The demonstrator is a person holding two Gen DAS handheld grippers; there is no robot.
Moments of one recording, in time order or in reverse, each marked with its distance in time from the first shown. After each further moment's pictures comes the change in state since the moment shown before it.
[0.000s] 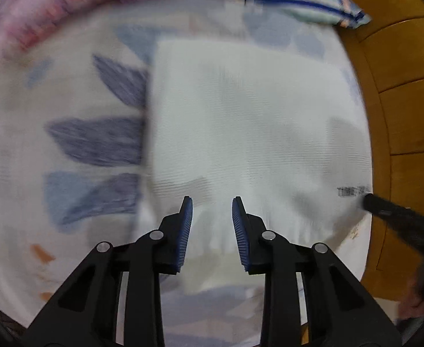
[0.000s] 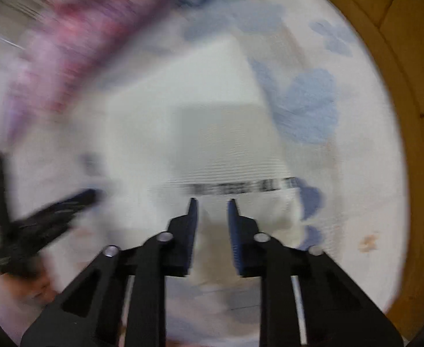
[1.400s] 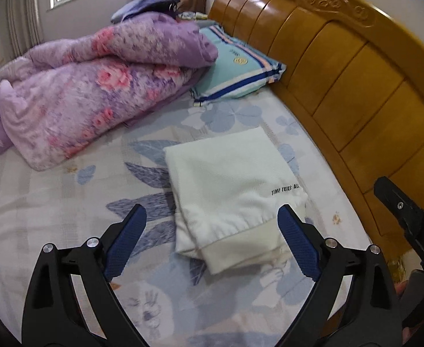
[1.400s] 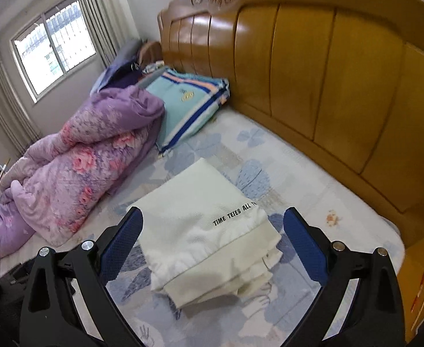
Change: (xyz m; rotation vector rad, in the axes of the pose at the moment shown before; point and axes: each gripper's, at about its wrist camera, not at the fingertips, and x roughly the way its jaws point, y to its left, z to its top) left arm -0.237 -0.019 -0.117 0.343 -0.498 0.028; right arm -0.230 0.049 -0.212 0.371 -0.826 -0.001
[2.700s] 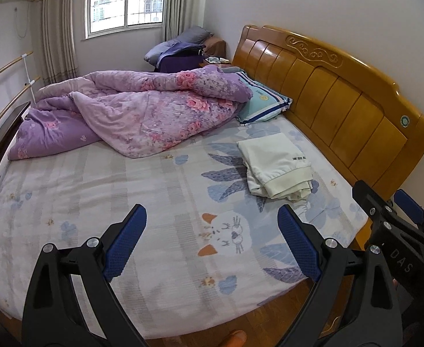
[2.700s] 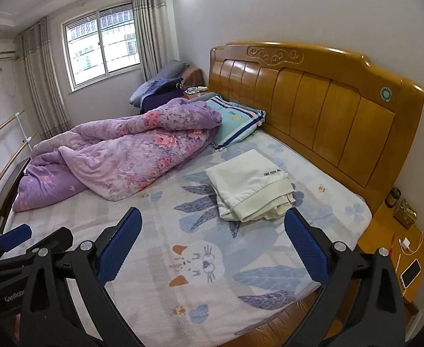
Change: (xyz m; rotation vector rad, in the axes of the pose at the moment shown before) left arm -0.370 0.177 -0.219 0.011 -0.204 0.052; right arm -0.314 0.201 -0.204 -0.175 -0.161 0.021
